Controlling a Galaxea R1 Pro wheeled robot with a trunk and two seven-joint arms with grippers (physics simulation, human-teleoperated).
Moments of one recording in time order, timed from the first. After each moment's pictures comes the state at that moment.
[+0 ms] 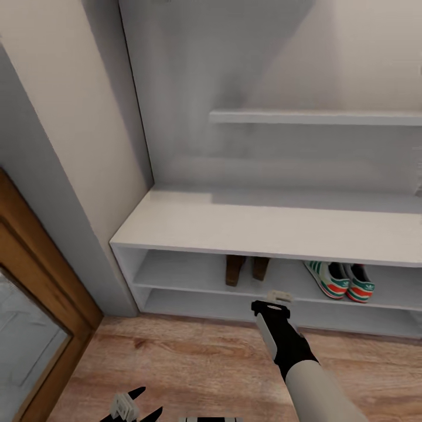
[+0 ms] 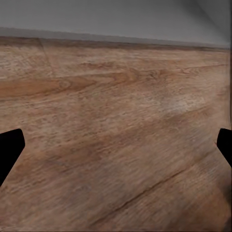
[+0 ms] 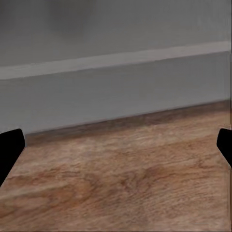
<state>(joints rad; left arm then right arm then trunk) -0.26 0.13 0.19 -0.43 -0.02 -0.41 -0.97 -0.66 0.17 -0.05 -0.71 -0.06 0.39 -0.43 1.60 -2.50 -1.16</state>
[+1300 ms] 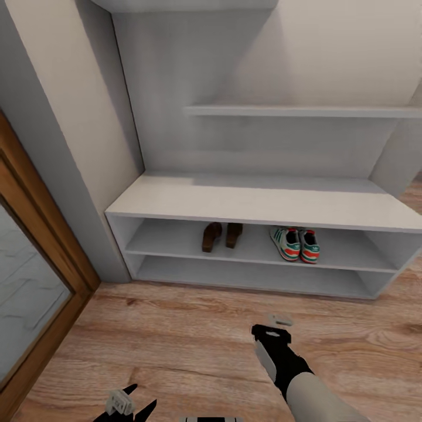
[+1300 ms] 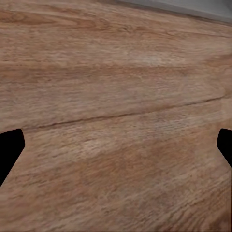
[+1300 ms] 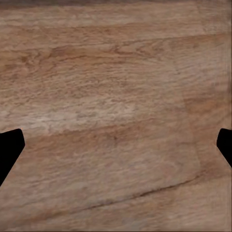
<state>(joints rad) -0.26 0.13 0.19 -0.43 -0.01 -0.41 -0.85 -0.65 0.16 -0.05 -0.42 -0.05 0.17 -0.43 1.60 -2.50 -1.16</state>
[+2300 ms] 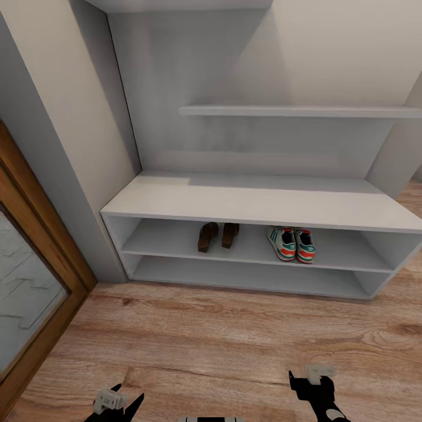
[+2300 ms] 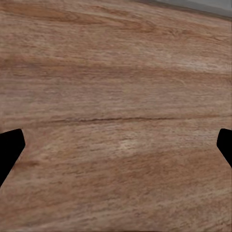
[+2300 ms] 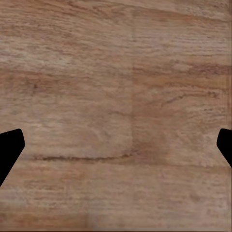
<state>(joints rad) -0.25 0.15 0.25 -0.41 0.00 -0.42 -0.71 -0.53 -0.09 -0.05 -0.03 0.07 -0.42 -0.08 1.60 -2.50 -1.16</state>
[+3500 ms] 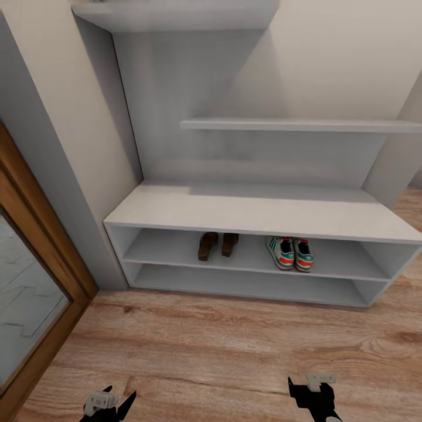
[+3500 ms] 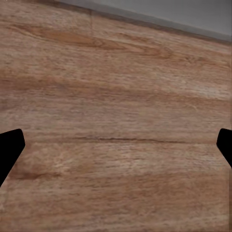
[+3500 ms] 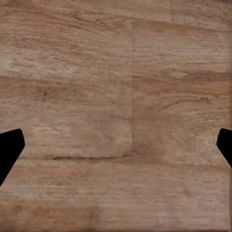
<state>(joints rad) -0.25 0.15 0.35 -0.41 -0.01 -0.42 -0.70 -0.51 -0.09 -0.05 -0.03 0.07 -0.42 -0.09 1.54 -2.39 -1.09</state>
